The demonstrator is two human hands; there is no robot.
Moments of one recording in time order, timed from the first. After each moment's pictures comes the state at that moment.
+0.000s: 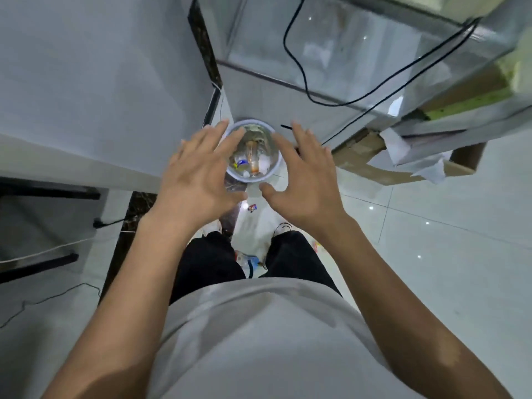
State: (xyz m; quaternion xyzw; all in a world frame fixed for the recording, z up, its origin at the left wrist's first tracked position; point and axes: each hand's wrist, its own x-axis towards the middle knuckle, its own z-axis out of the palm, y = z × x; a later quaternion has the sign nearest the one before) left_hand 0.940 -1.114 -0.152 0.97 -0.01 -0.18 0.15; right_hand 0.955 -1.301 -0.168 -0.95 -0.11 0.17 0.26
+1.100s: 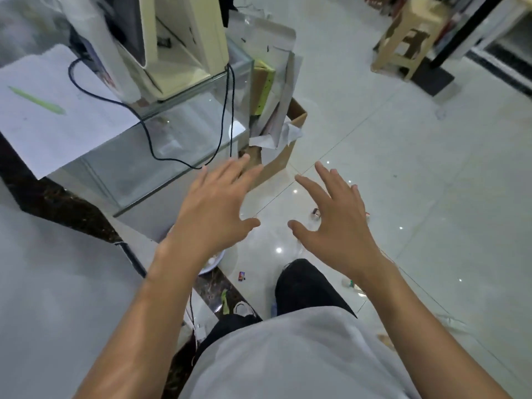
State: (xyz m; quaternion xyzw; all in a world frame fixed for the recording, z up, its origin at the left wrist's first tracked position) left_hand 0.998 -1.117 -0.073 0.82 -0.55 -0.13 0.09; right_hand 0.810 -1.233 -0.072 -0.90 0.37 -0.04 0.22
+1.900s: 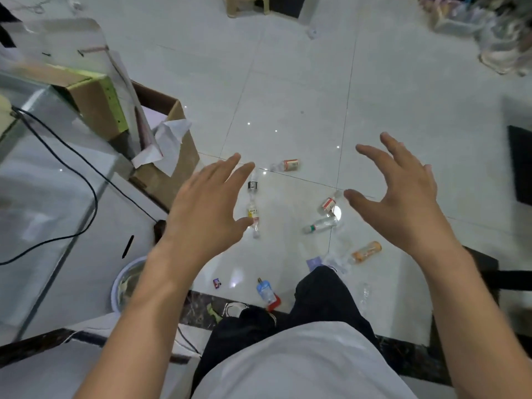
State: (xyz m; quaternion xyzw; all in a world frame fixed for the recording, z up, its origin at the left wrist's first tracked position) left_hand 0.894 -1.263 -0.066 0.65 -0.75 -0.15 0.05; right_hand 0.625 -1.288 -0.020 -0.69 0.69 -0.10 0.19
